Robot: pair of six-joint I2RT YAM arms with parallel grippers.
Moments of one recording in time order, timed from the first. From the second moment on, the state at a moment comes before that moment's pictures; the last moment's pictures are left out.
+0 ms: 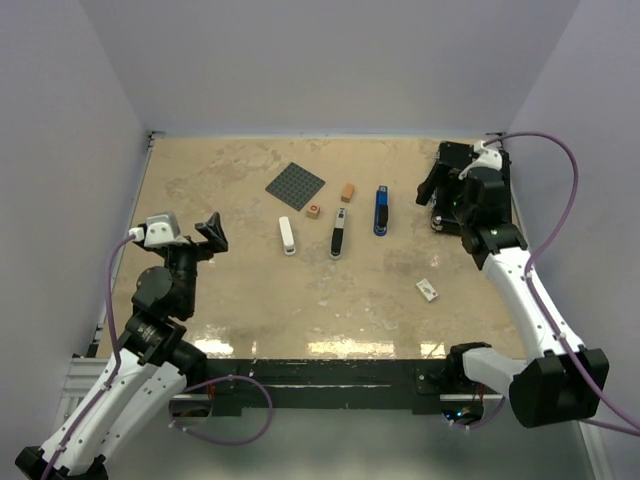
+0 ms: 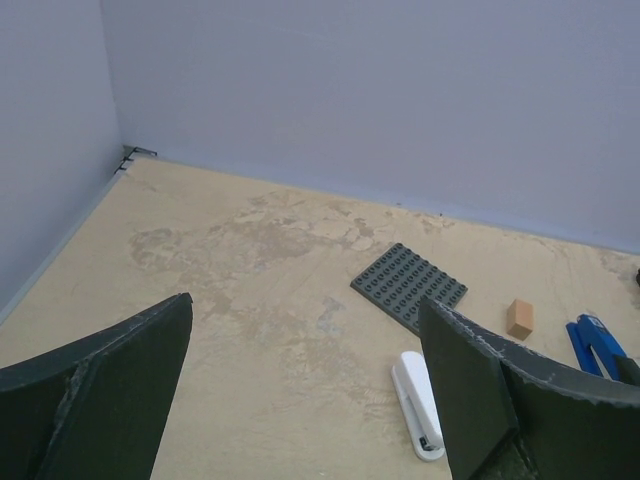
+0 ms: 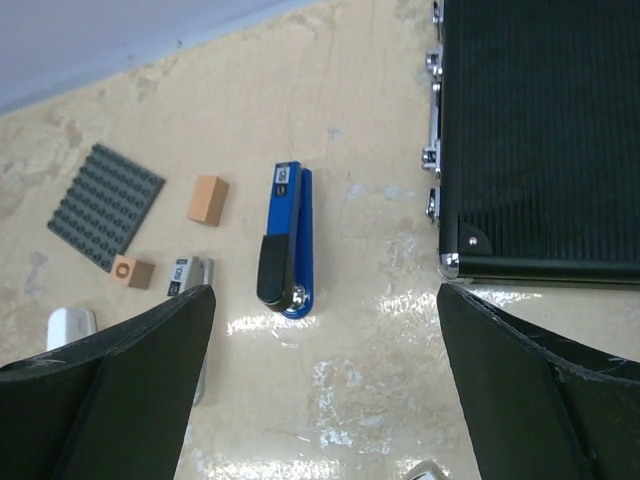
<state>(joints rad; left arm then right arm) -0.50 0.42 0.50 0.06 -0.59 -0.14 0.13 1.11 0.97 -0.27 0.10 0.40</state>
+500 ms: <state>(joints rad) -0.50 0.45 0.49 0.06 -0.51 -0.12 0.26 1.62 1.23 -0.37 0.19 0.44</state>
